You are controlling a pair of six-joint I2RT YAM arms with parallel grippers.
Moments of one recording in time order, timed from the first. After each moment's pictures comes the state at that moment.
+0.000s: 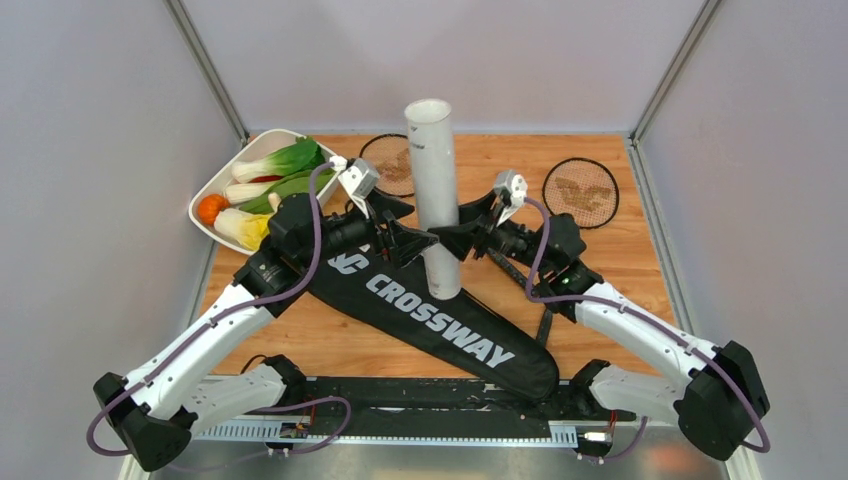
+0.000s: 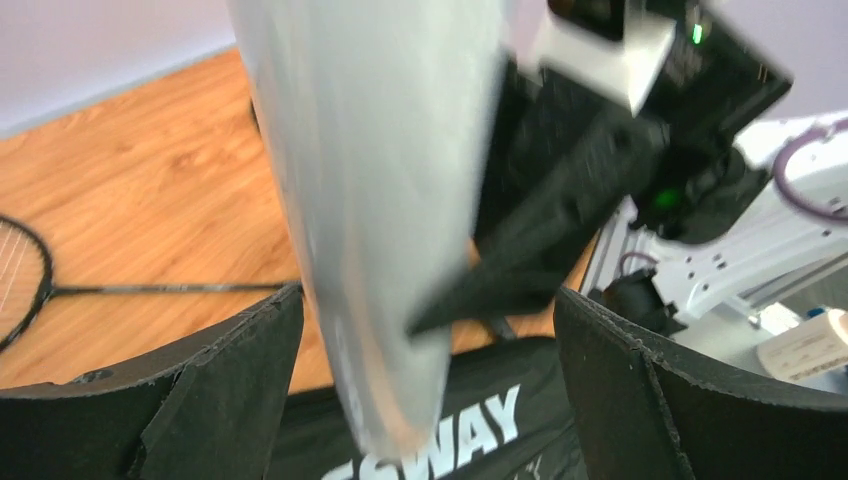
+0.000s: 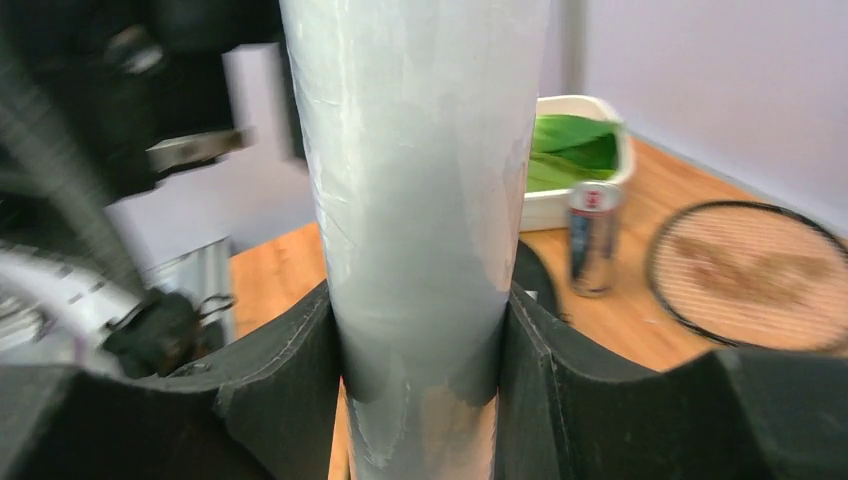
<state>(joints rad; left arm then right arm) -0.70 0.96 1.00 -0.01 0.41 -0.32 0.72 1.10 0.71 0.62 -0.45 0.30</state>
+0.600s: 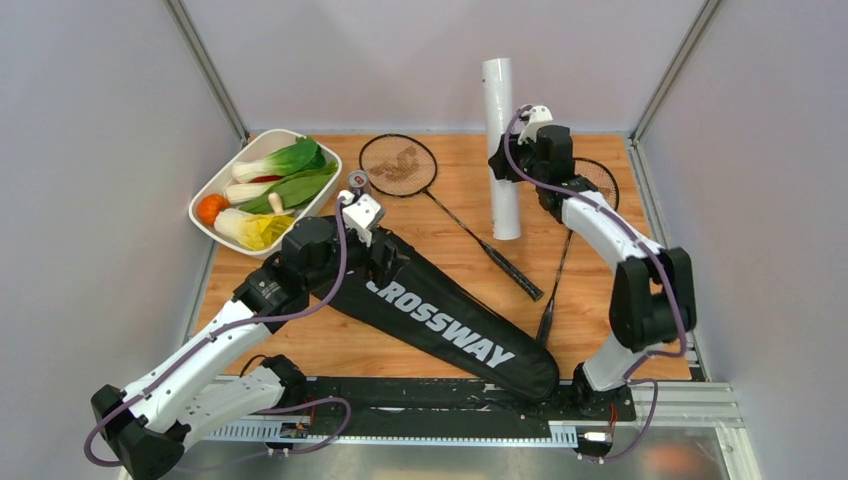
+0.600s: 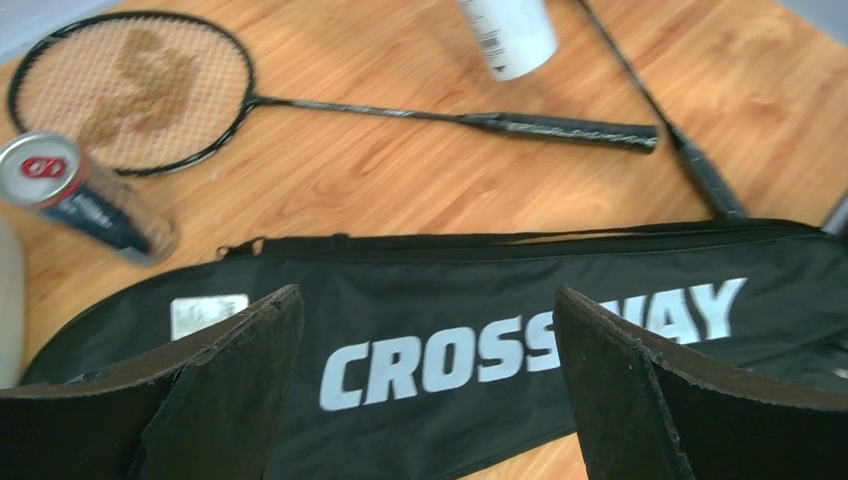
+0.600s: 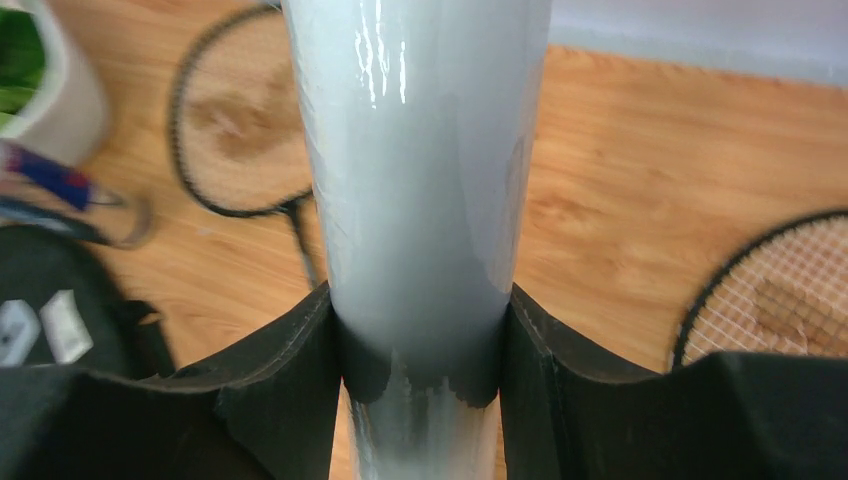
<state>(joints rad) -0.70 0.87 0.85 -0.29 0.13 -0.04 0.27 1.58 1.23 0.07 -0.16 0.15</state>
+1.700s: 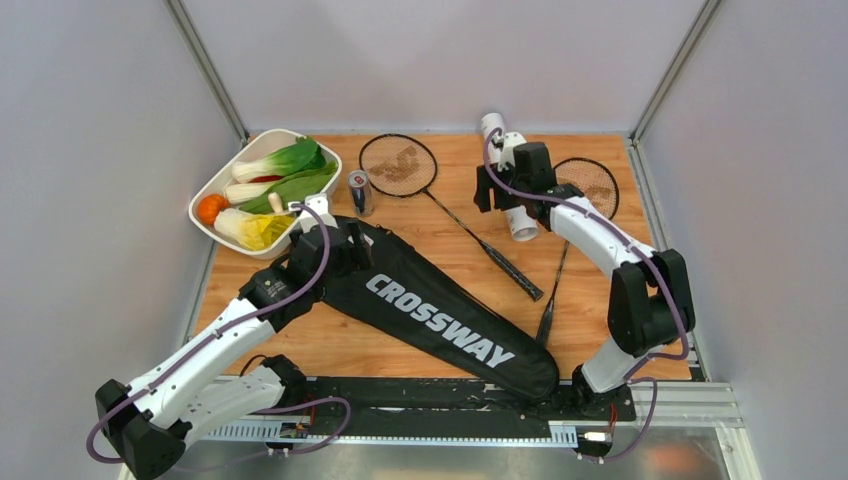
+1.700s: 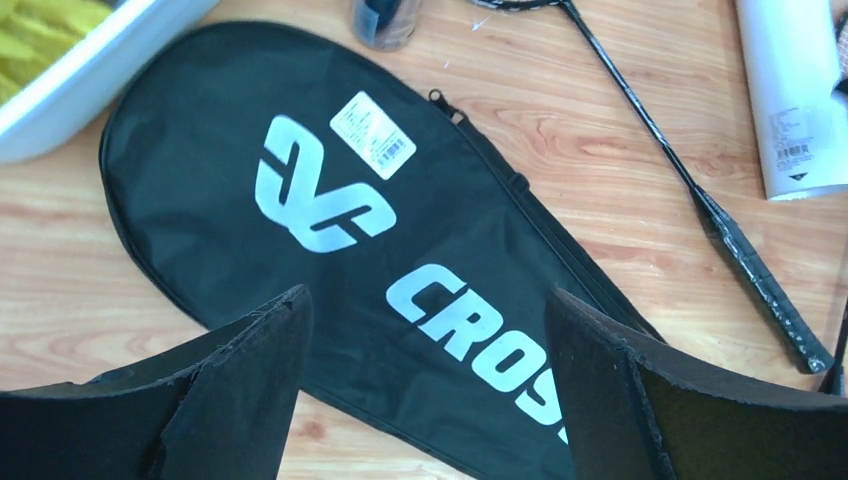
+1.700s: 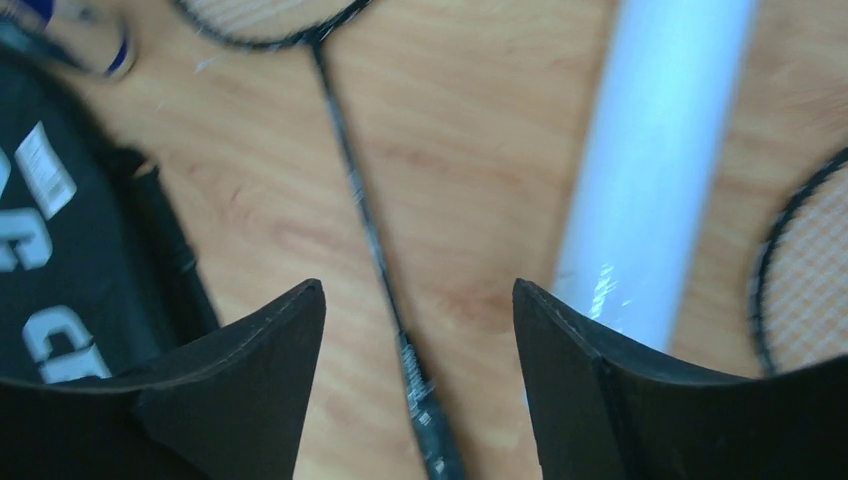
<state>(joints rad) -0.70 0.88 0.81 -0.52 -0.50 -0.60 0.33 1.68 1.29 -0.22 -0.10 0.09</state>
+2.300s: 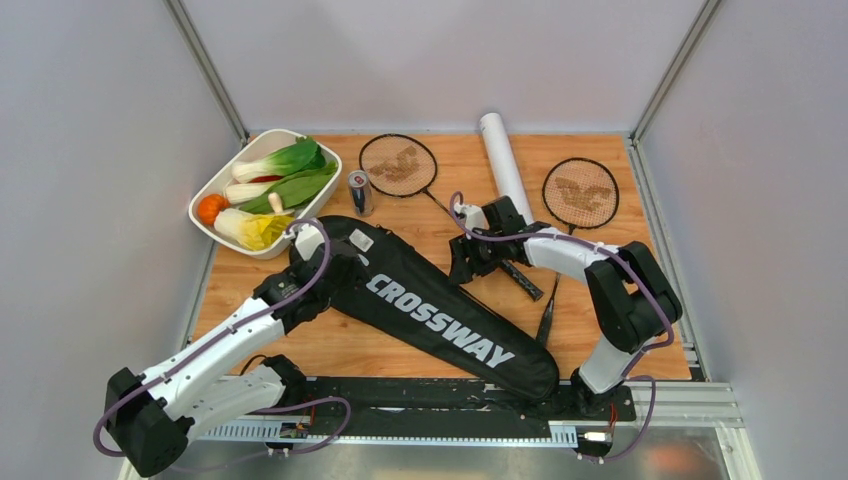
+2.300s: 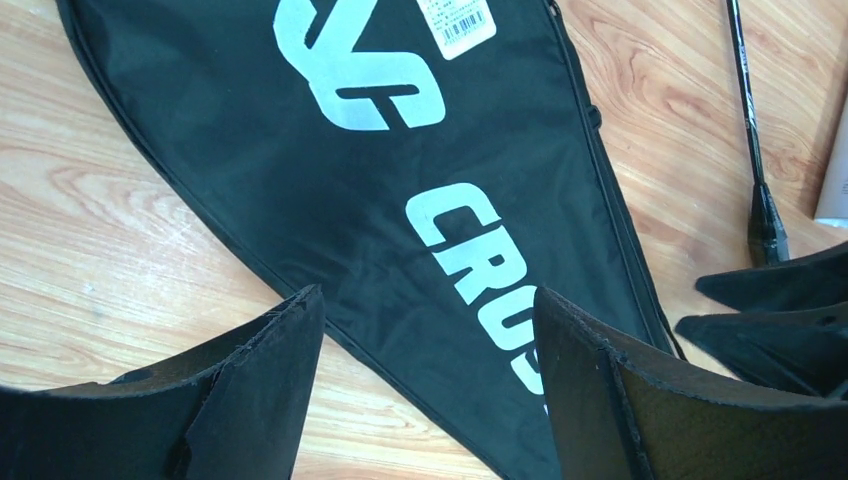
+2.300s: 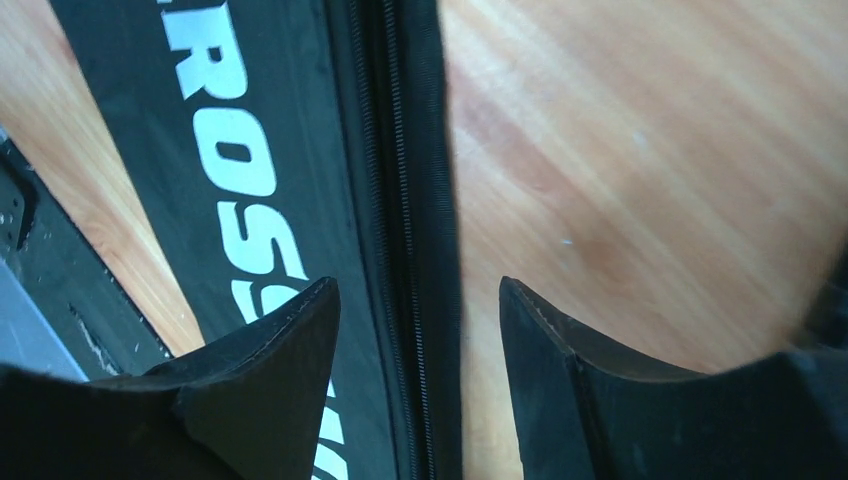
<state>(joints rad) -0.70 0.92 0.71 -0.65 -0.49 -1.02 0.51 1.68 0.97 -0.25 -0.50 0.09</state>
